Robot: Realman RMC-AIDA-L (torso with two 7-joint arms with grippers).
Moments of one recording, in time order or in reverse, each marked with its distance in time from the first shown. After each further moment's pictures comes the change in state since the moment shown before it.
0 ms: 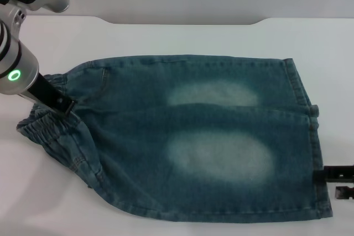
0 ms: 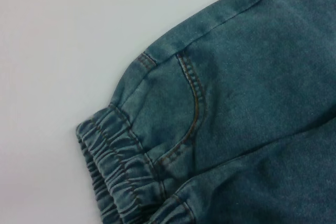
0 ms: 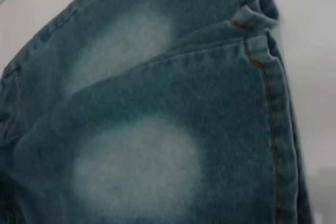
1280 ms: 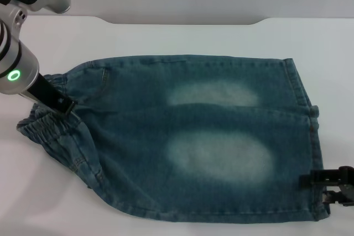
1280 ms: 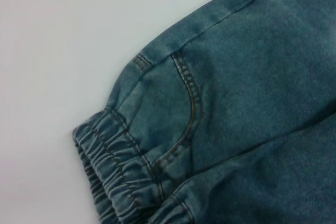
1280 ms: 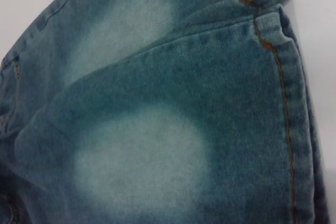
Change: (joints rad) left arm -0.003 0.000 -0.006 0.006 -0.005 0.000 0.027; right arm 0.023 -0.001 -0.042 0.093 0.017 -0.049 -0.006
